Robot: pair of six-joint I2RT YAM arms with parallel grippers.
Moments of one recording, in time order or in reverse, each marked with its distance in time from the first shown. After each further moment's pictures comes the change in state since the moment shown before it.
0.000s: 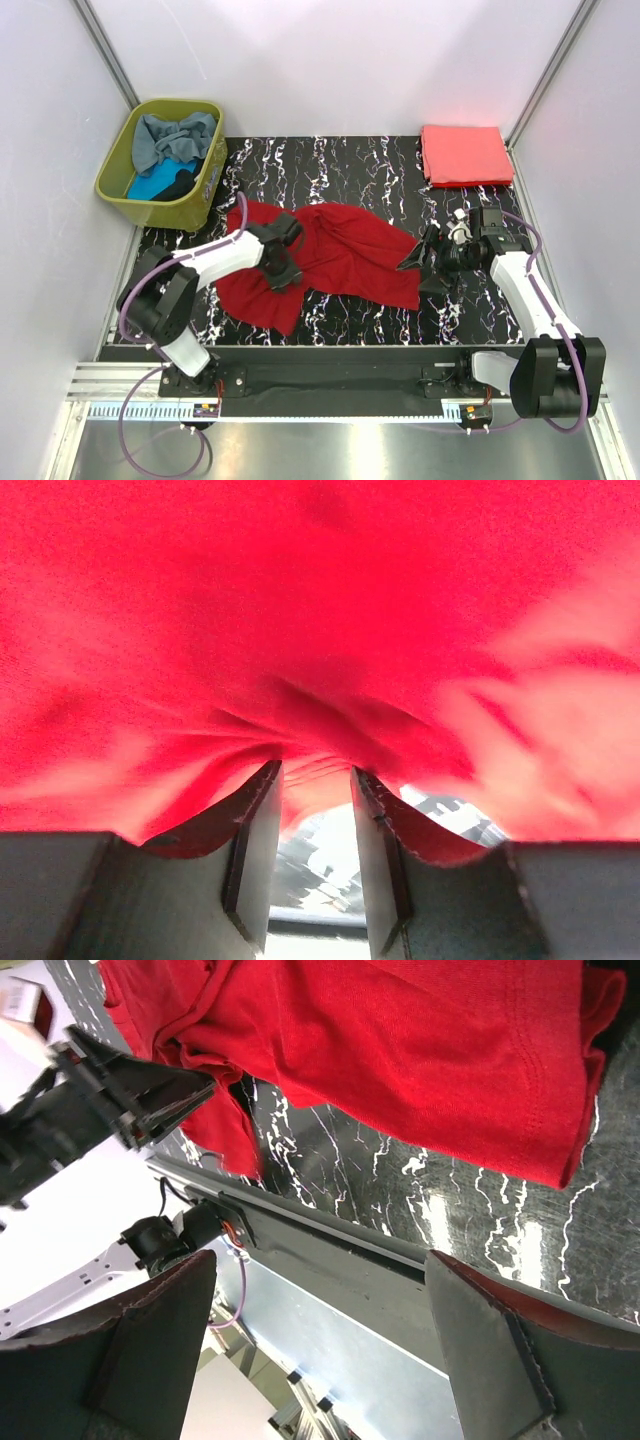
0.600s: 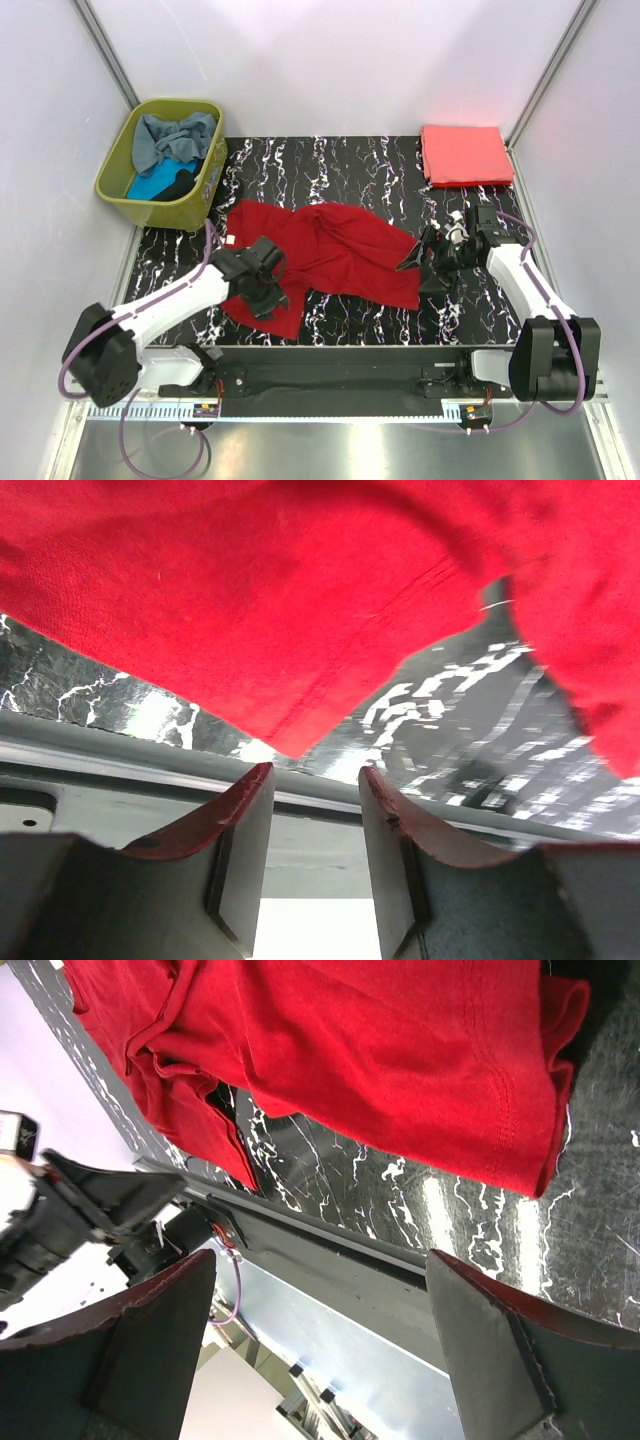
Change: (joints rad) left arm -0.101 -0.434 -0.185 -0.161 0.052 -0.151; right arm 0.000 0.081 0.006 0.003 0.025 -0.016
